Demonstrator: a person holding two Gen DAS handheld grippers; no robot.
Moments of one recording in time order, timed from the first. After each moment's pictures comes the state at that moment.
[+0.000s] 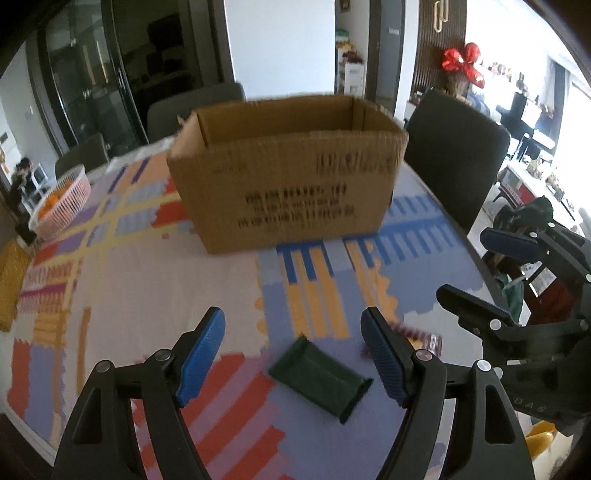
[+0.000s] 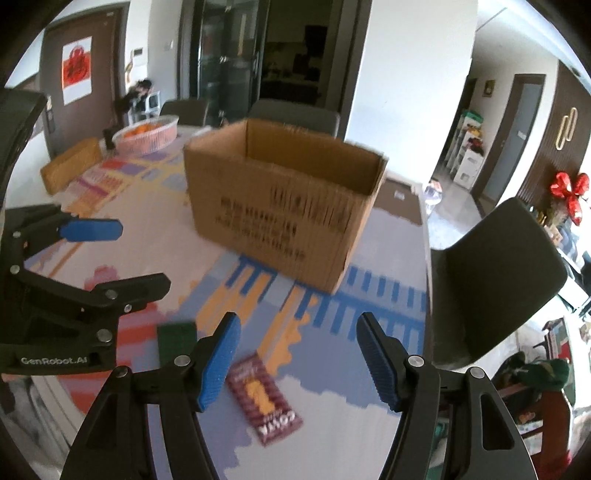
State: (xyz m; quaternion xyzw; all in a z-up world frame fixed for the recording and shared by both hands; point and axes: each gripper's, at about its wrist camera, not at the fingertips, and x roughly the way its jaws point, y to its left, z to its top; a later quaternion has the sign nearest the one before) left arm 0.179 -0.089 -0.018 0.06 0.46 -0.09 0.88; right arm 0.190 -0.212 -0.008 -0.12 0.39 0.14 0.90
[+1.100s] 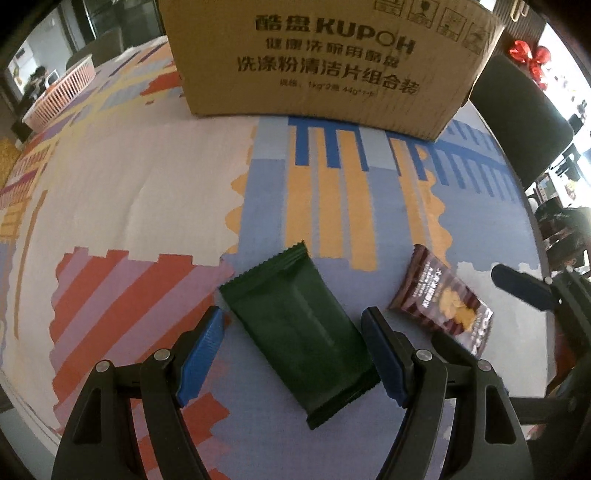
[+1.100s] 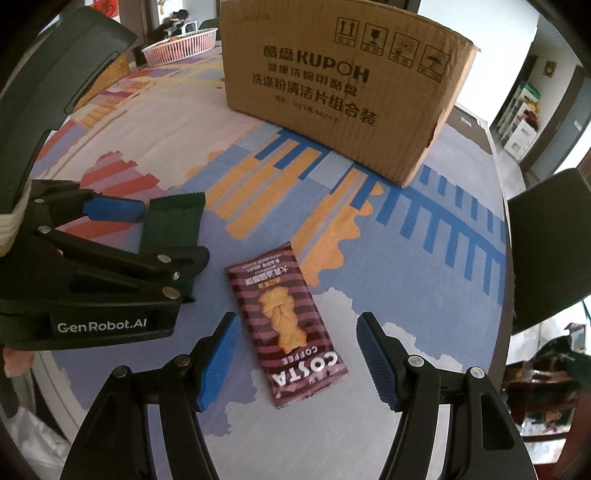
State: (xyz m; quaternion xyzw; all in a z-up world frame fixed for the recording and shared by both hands) left arm 0.193 -0.097 -0.121 0.00 0.58 -0.01 0.81; right arm 0.191 -0.203 -0.113 -0.17 0.50 0.21 0.82
